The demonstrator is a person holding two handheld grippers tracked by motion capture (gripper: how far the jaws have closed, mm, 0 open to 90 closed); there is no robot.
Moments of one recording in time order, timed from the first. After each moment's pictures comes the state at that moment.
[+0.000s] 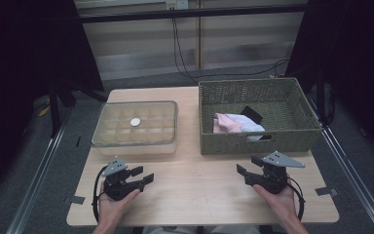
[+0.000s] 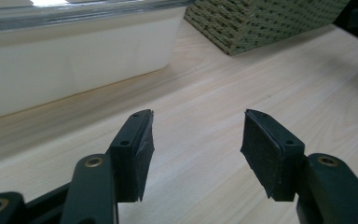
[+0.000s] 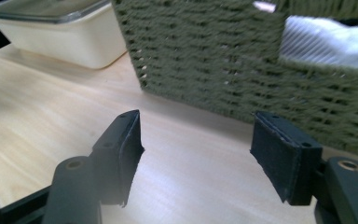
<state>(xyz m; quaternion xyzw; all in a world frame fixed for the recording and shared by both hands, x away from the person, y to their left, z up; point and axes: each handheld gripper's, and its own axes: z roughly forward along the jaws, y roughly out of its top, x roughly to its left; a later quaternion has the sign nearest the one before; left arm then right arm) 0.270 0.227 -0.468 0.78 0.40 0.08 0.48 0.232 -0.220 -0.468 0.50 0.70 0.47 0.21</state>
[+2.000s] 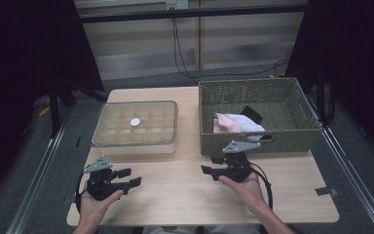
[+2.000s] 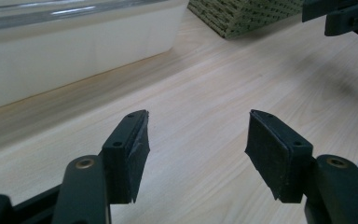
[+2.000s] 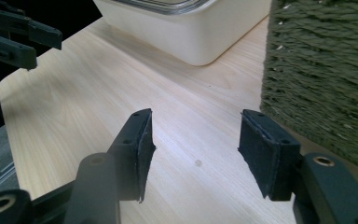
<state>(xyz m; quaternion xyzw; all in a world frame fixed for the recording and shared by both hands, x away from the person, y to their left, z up) 0.269 0.266 -0.452 0.80 0.39 0.05 0.46 0.272 -0.137 -0.450 0.41 0.78 0.47 0.08</state>
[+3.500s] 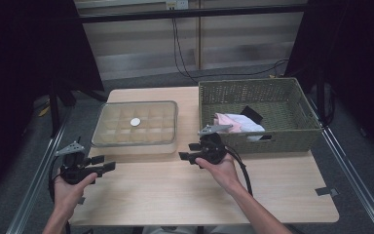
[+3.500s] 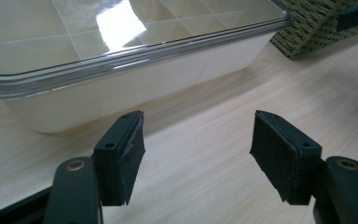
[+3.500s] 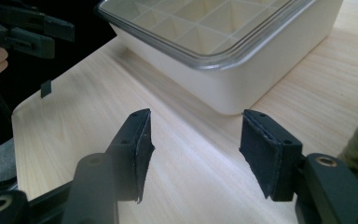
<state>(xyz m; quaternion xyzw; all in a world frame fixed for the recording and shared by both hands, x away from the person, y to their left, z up) 0.311 0.335 -0.434 0.78 0.44 0.08 0.44 0.326 -0.082 -0.437 0.40 0.78 0.48 0.04</state>
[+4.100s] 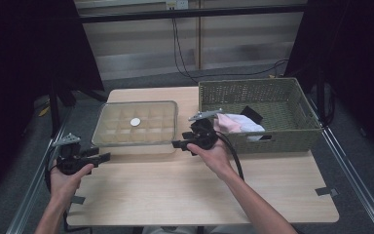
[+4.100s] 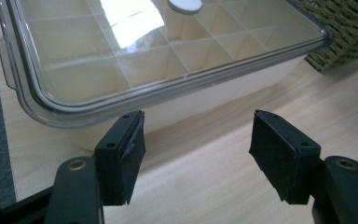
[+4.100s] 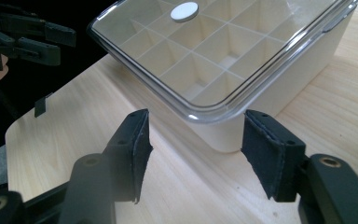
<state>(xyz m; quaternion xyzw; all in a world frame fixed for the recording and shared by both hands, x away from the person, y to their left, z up) 0.337 0.346 -0.429 0.77 0.46 0.10 0.43 0.362 -0.064 -0.419 0.40 0.79 0.47 0.03</state>
